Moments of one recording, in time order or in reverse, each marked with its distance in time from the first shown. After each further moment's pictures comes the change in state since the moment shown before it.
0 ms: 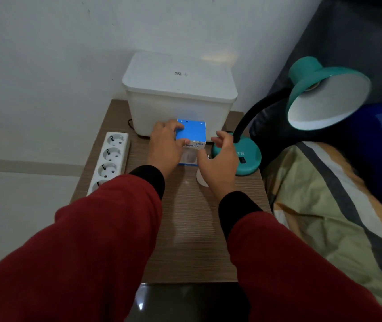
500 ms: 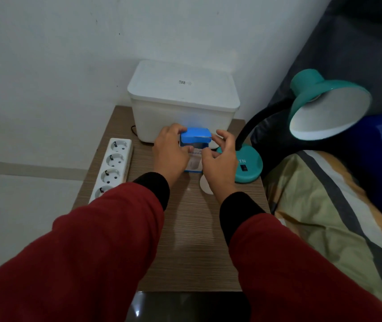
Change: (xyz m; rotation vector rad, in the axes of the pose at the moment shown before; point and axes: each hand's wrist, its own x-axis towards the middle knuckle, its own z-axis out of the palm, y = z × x) left_hand -0.001 0.002 0.004 -0.107 0.110 0.050; right_hand 0.007 -0.016 0.001 0.276 -0.016 0.050
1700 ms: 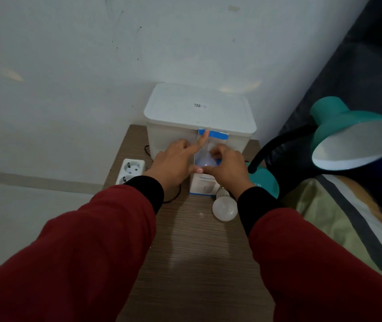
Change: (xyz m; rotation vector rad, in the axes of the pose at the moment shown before) left_hand 0.046 -0.014 -0.031 0.498 -0.430 0.264; right_hand 0.069 0.004 0.019 -0.653 -0.312 -0.139
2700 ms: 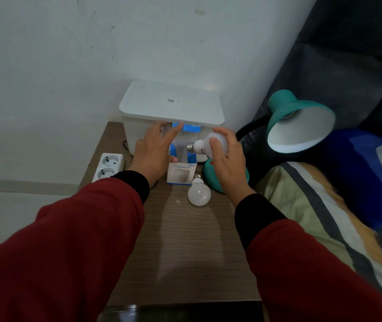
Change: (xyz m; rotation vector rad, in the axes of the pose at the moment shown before) left_hand -0.020 0.030 -0.004 0.059 0.209 -0.078; right_hand -0.060 0.002 -0.054 0.413 0.306 -0.043
